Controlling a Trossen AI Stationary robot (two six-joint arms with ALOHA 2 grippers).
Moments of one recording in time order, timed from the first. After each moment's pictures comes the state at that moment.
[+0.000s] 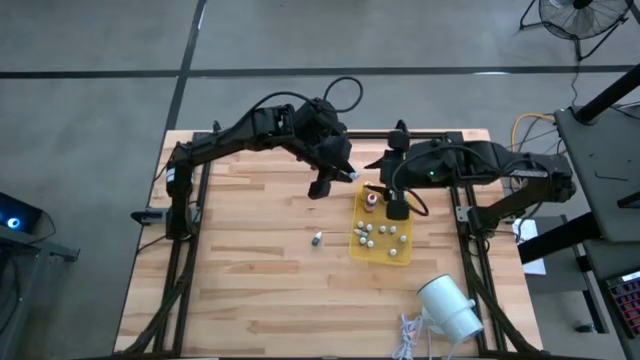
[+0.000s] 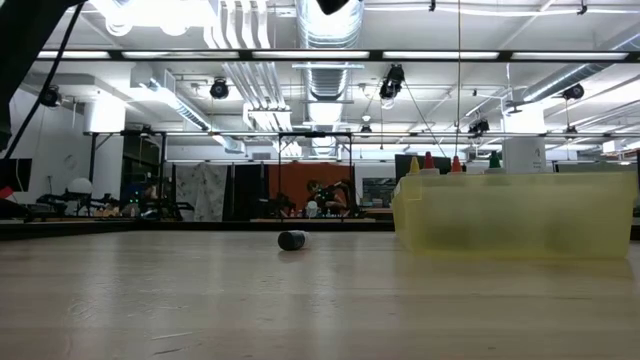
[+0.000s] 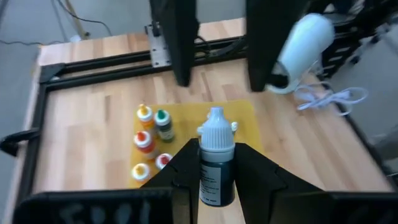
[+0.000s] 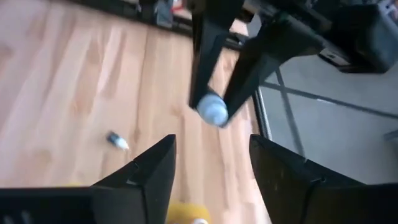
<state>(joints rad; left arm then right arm) 0.20 1.90 2.27 -1.03 0.33 0.28 0.07 1.34 1.61 -0.90 0.29 -0.16</state>
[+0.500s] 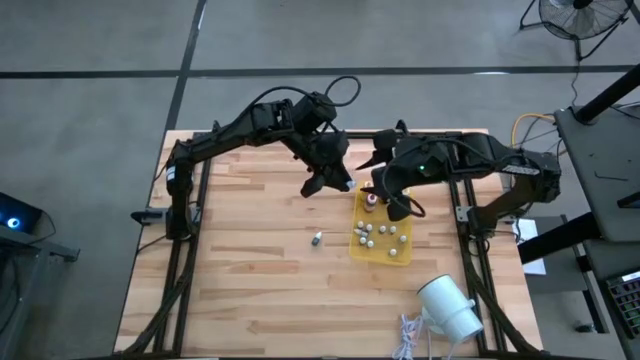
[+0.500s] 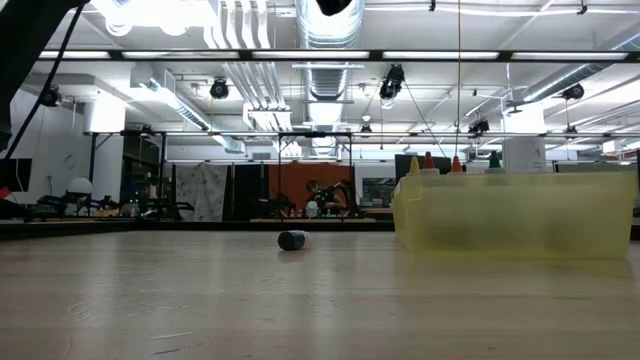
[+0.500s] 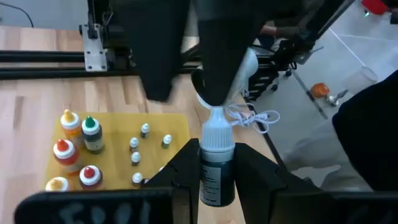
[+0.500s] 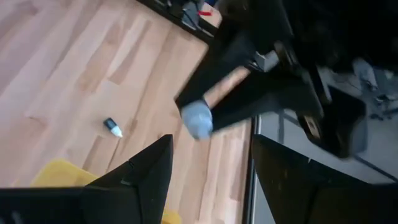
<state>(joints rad) 0.23 1.90 2.27 -1.03 0.64 0.13 0.07 1.47 1.86 -1.07 0.23 -0.46</state>
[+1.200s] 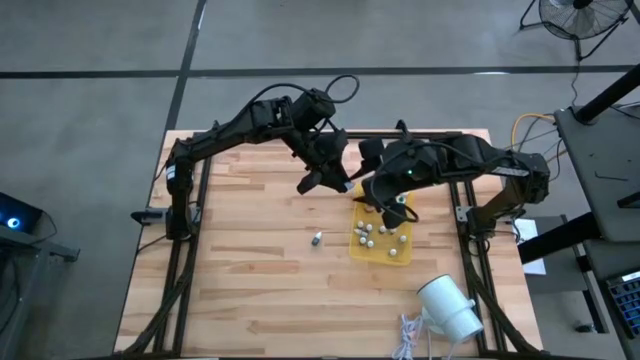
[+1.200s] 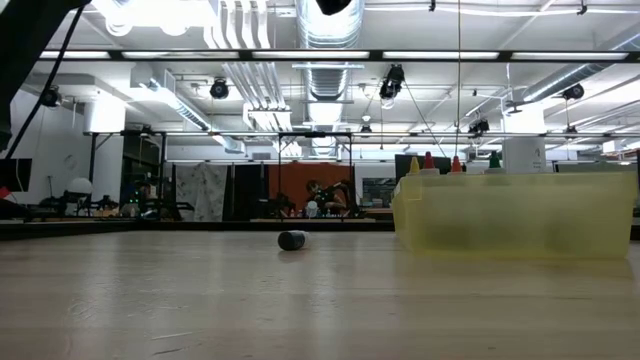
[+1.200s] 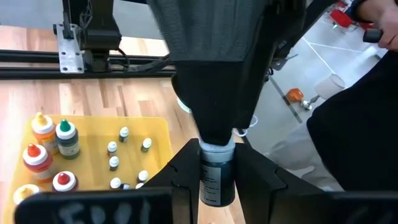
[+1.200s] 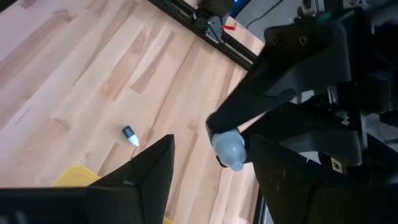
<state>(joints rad) 0.25 1.90 2.27 -1.03 0.74 0.10 0.10 1.58 1.99 -1.13 0.14 -0.50</state>
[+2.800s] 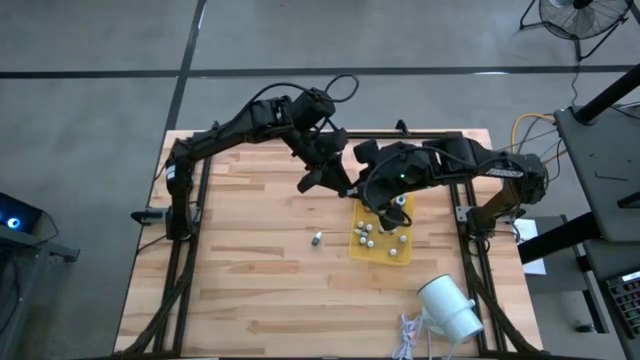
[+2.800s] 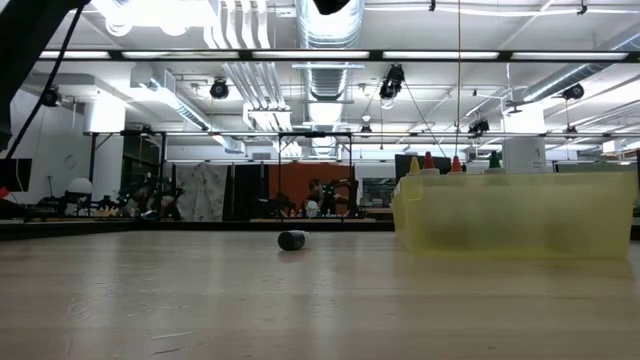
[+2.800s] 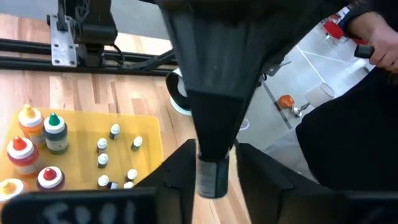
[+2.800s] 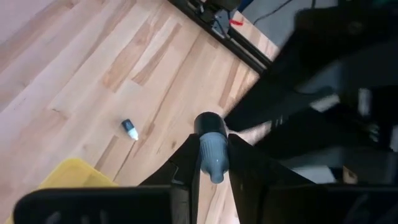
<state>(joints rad) 0.26 1.89 2.27 -1.03 0.77 0.04 0.10 1.60 1.99 -1.13 0.15 -0.54</state>
